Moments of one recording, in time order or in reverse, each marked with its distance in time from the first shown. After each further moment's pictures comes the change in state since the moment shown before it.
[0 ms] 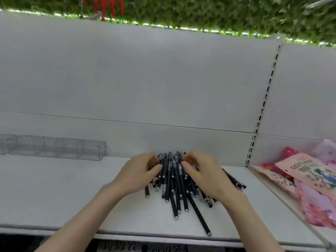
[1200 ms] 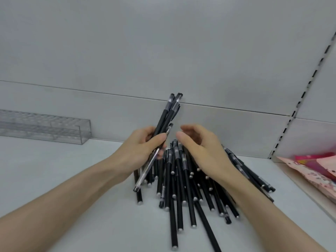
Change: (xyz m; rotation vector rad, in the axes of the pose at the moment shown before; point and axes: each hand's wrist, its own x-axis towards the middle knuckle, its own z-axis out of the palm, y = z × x) left_hand 0.051 -0.010 0.025 -0.839 -0.055 -0.211; right_hand 0.066 0.039 0.046 0.449 0.014 0.131
